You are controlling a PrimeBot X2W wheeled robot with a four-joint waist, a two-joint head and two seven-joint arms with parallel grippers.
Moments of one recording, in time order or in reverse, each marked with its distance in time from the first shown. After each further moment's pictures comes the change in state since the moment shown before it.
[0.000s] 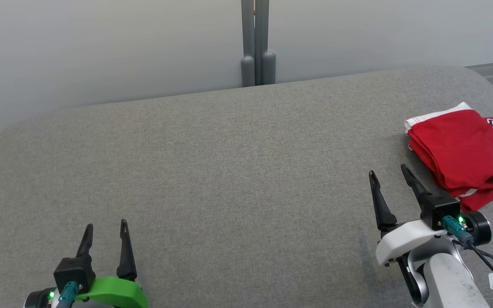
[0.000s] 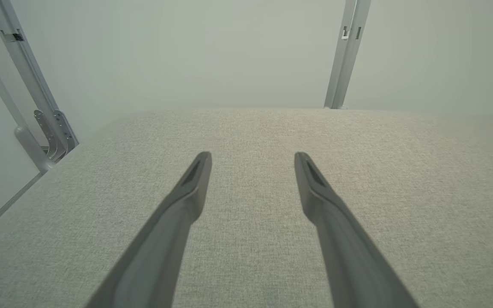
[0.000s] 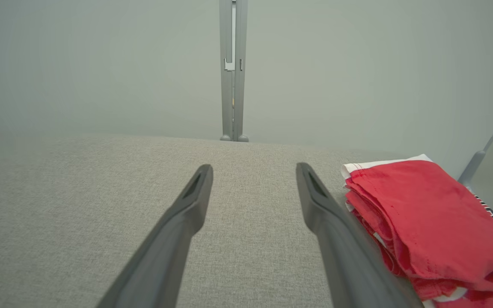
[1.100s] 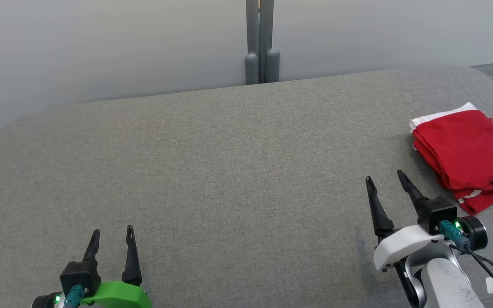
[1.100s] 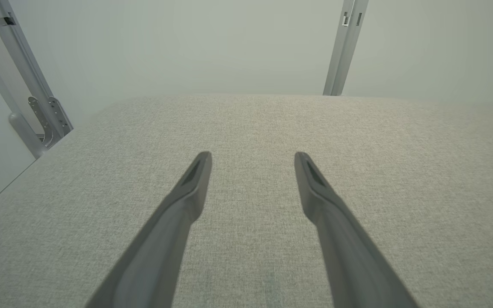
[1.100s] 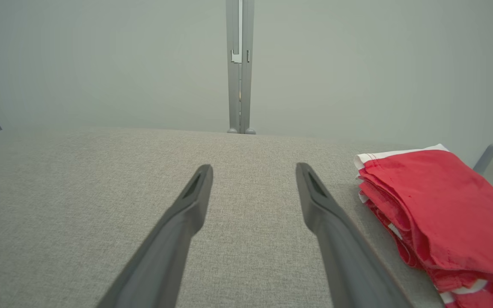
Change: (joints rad) left arm 0.009 -0.003 -0.023 0.023 -0.010 -0.004 0.000; right arm 0.016 0.005 0.011 -0.001 0.023 0.000 0.001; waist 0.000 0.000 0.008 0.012
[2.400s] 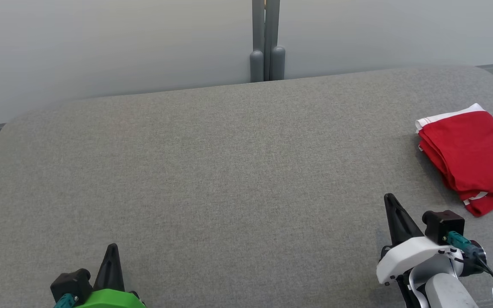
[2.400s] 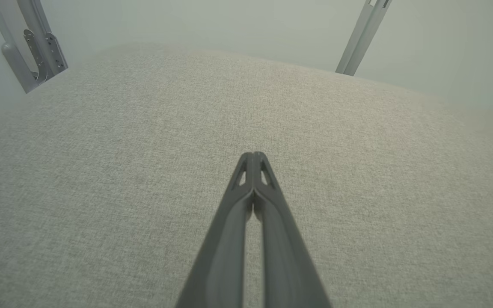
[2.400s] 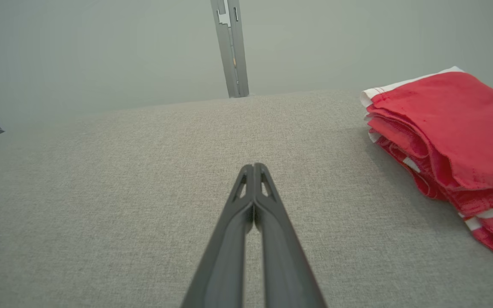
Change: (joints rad) left arm 0.020 -0.004 0.010 0.048 -0.123 -0.023 0.036; right arm 0.041 0.007 -0.014 0.045 0.114 0.000 0.042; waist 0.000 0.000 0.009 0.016
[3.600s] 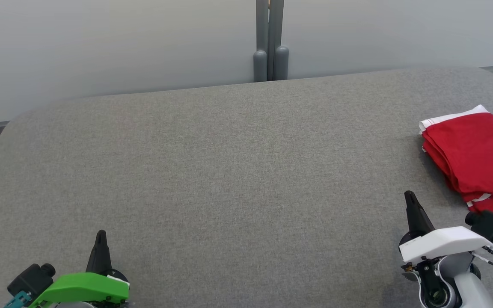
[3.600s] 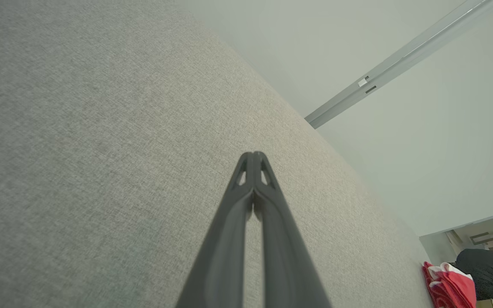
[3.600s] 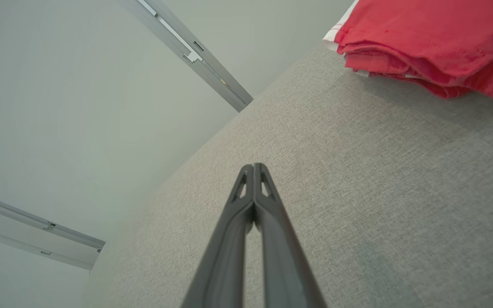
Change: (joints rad) left arm -0.033 0.001 0.041 -0.071 -0.567 -0.043 0.132; right arm 0.015 -0.001 -0.055 -0.076 0.637 0.000 0.146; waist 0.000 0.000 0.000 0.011
